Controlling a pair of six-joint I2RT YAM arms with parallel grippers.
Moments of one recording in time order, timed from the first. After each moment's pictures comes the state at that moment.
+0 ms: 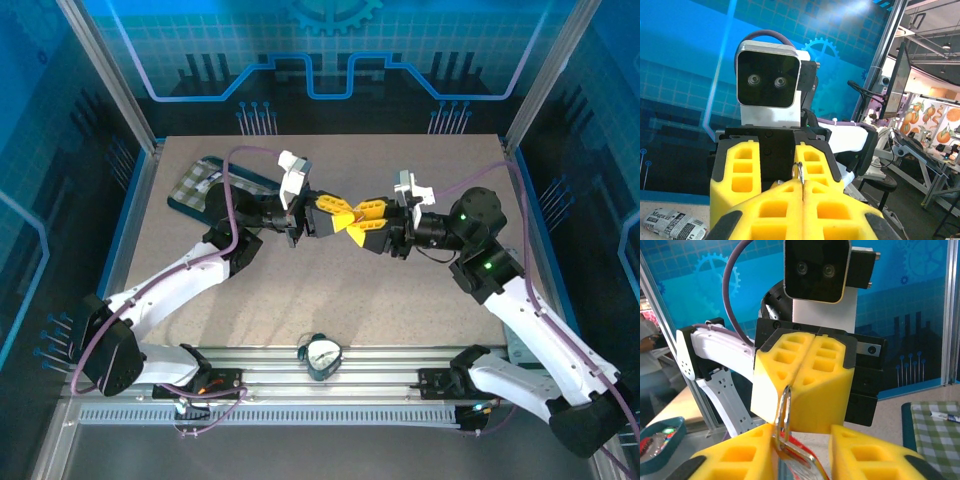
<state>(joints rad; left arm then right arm) -0.61 1.34 1.05 0.86 1.05 -0.80 0.52 0.96 0.98 0.12 -0.91 0.30</state>
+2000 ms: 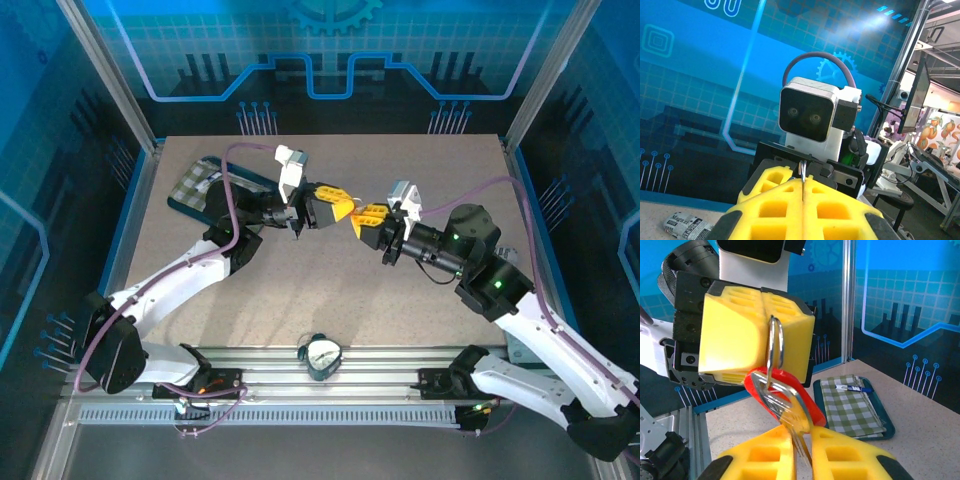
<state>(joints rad) -0.59 1.35 1.05 0.86 0.98 -0.80 0.69 0.87 1.00 -0.15 -0.34 0.05</state>
